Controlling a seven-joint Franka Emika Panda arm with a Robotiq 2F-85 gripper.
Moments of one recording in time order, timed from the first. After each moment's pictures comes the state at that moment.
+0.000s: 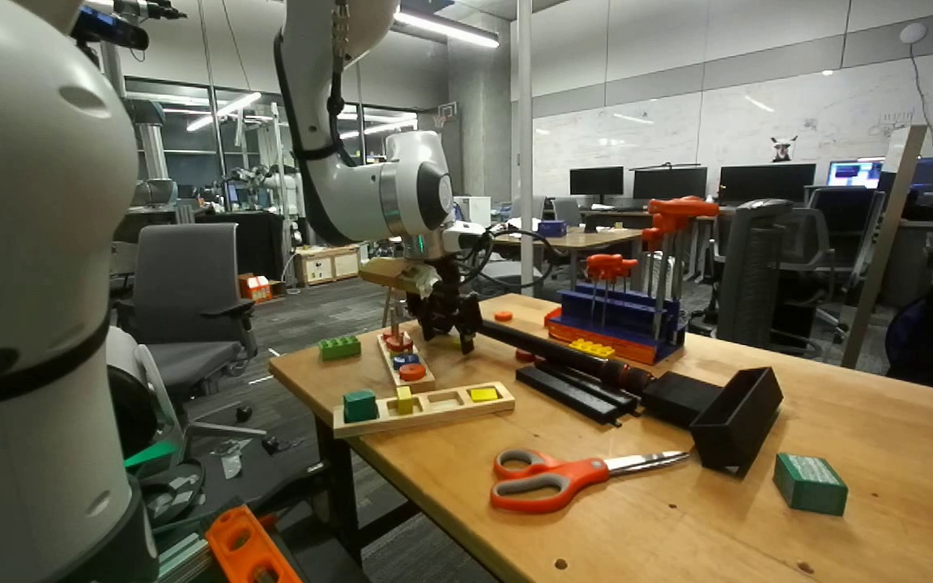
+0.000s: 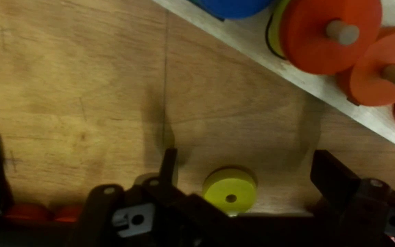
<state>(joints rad) 0.35 0.30 0.09 -2.39 -0.32 2.87 0.60</state>
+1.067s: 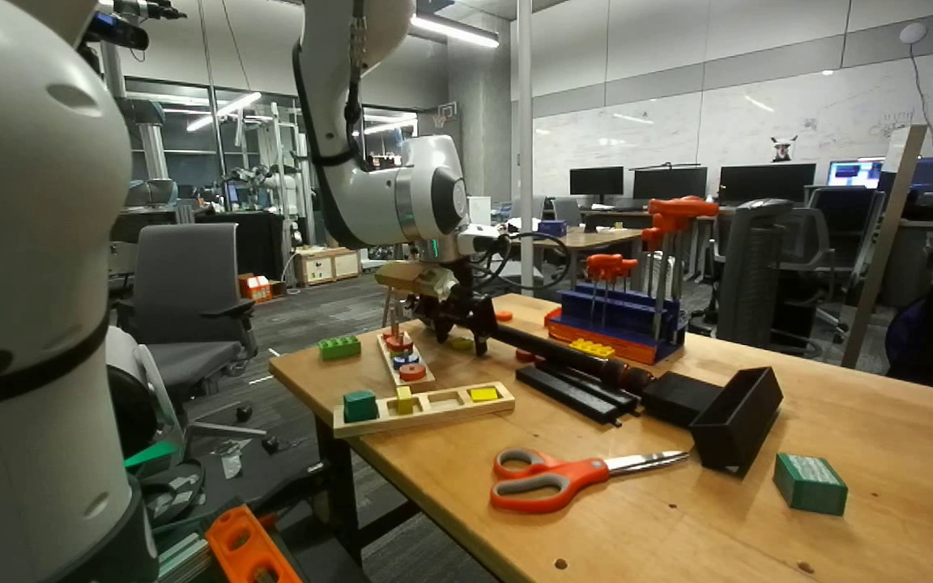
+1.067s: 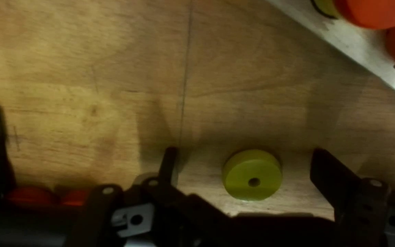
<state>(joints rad) 0.33 0.34 0.08 -2.35 -0.32 2.88 0.55</state>
